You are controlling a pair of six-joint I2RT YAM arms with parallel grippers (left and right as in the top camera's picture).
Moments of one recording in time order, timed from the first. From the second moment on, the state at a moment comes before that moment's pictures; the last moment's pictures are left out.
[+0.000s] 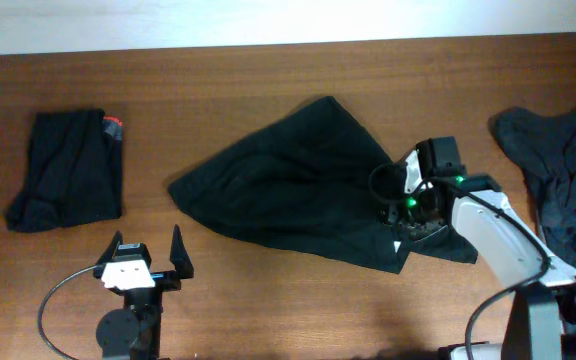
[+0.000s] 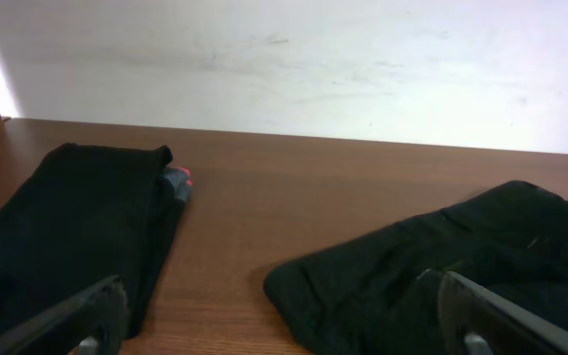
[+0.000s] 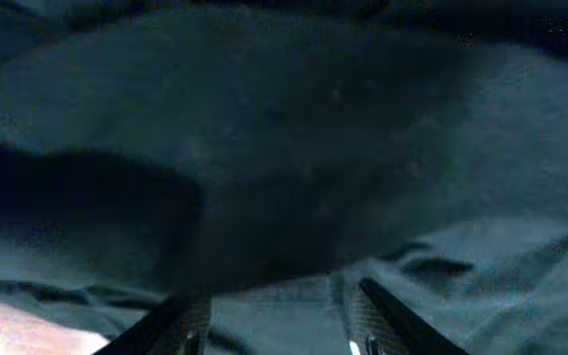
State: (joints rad) left arm 0.04 0.01 0.02 -0.09 -0.01 -0.06; right arm 0.08 1.55 0.89 -0.66 -0.27 0.29
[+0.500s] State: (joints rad) left arm 0.04 0.01 0.02 -0.09 -0.01 -0.06; right arm 0.08 1.61 0.87 -0.64 -0.27 0.29
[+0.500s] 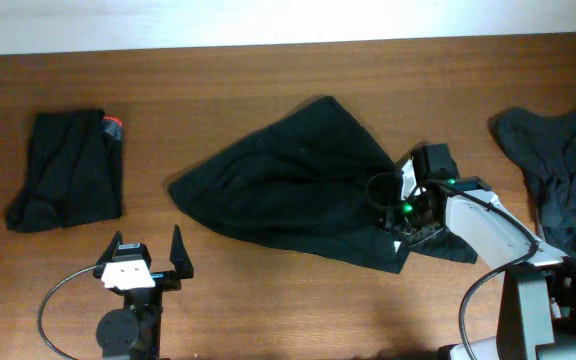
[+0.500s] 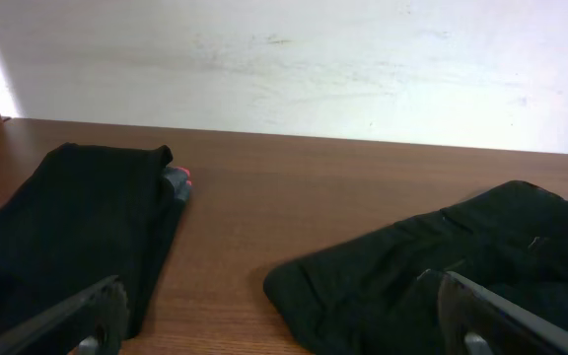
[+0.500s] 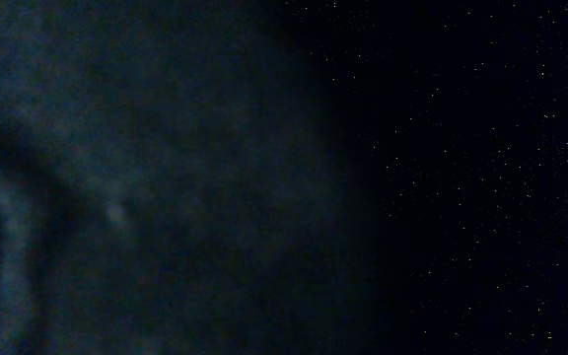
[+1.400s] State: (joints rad) left arm 0.04 0.01 0.02 -0.09 -0.01 -0.06; right arm 0.09 1.61 1.01 -0.78 -0.27 0.23
